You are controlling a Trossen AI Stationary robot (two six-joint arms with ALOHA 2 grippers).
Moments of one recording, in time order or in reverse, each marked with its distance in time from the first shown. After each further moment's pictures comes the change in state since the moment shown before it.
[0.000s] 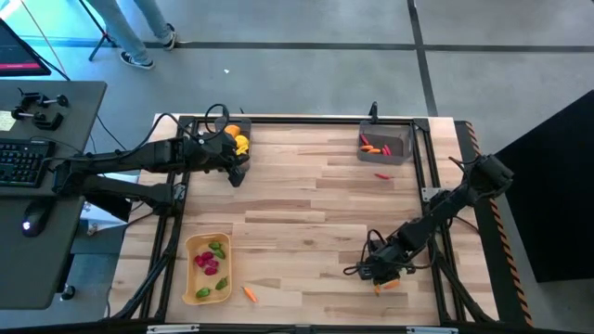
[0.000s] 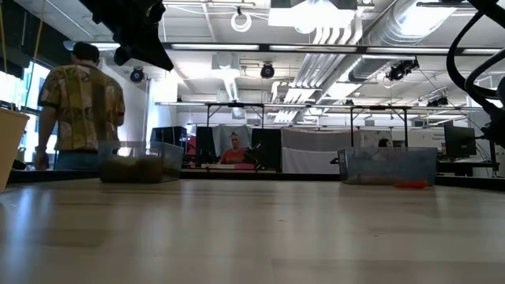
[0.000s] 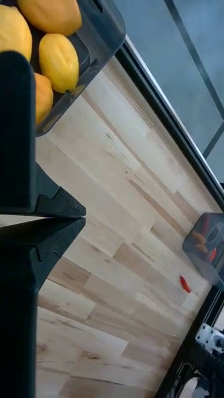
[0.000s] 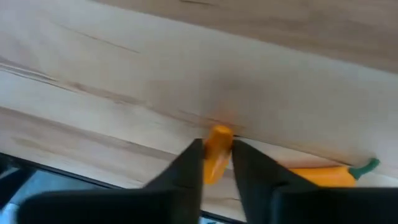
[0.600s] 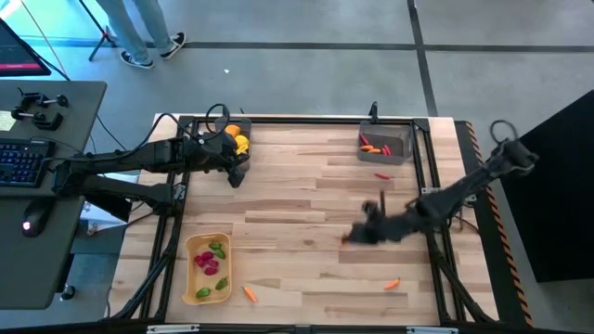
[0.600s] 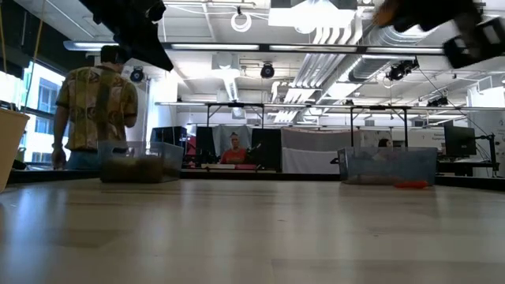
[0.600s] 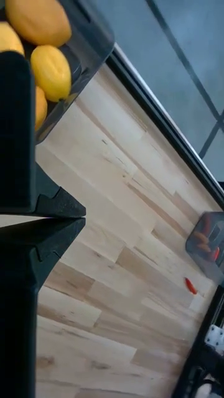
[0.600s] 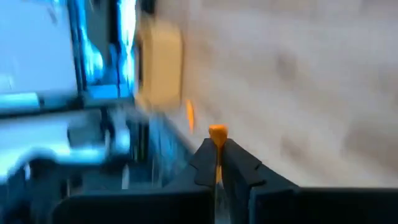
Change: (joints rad) left arm 0.001 0.000 0.000 0.000 -0.008 0.067; right arm -0.141 -0.364 0.114 0.031 0.585 -0.393
